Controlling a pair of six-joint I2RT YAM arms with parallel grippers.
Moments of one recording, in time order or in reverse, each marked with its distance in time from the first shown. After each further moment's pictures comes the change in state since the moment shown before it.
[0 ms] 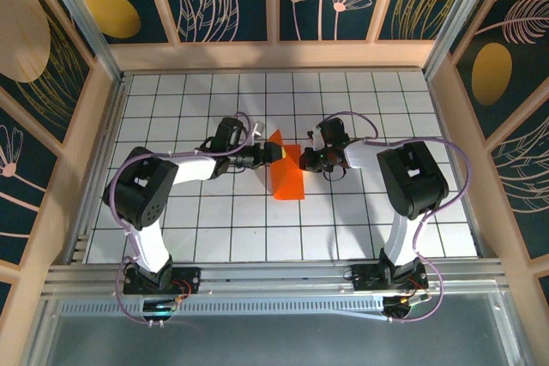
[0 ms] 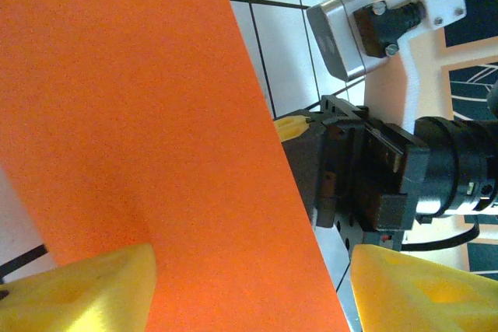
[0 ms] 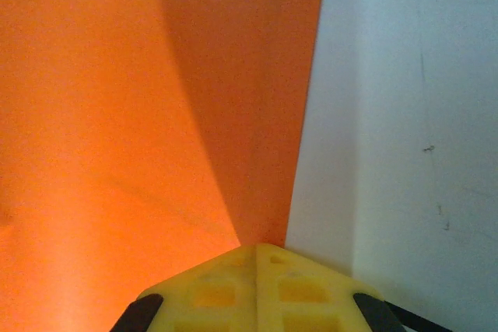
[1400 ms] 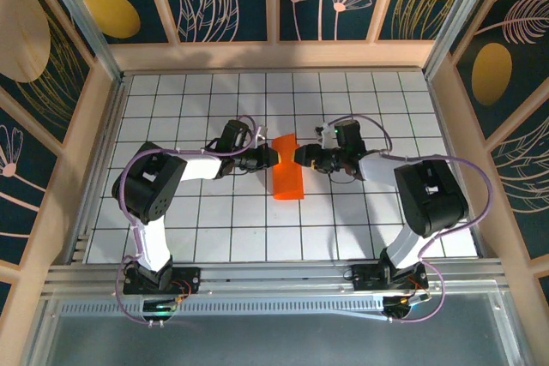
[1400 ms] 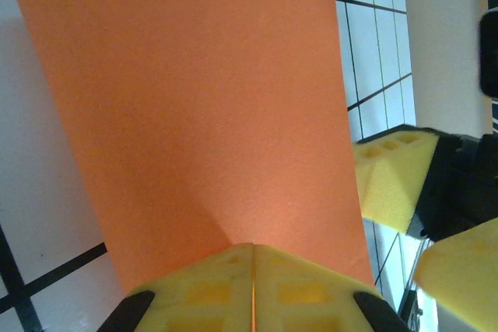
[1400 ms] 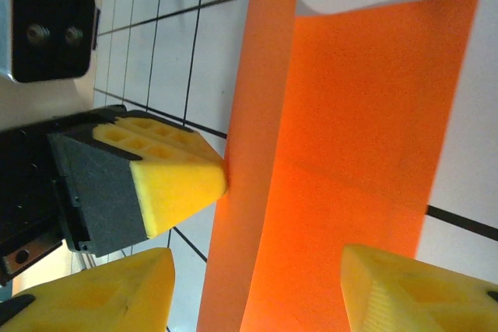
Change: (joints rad) left arm -0.015 0.060 0.023 -0.017 -0.053 0.004; right arm -0.048 -0.166 -0.183 0.279 -0.273 0.176
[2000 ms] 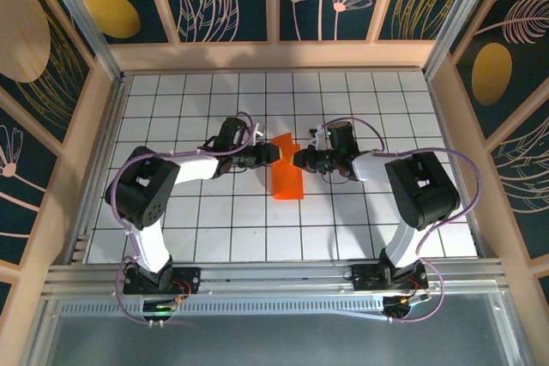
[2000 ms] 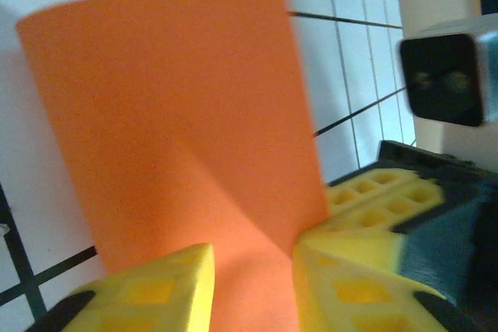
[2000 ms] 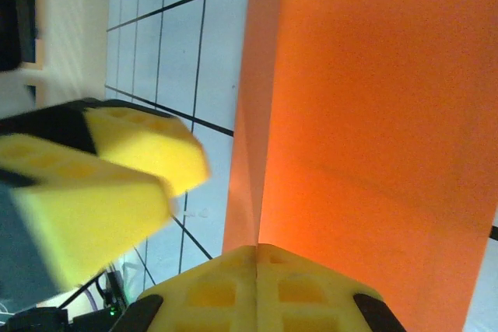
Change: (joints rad) left arm 0.000 -0.076 -0.005 -0.037 -0.055 0.011; right arm 0.035 0.059 0.011 0.072 -0.008 0.078
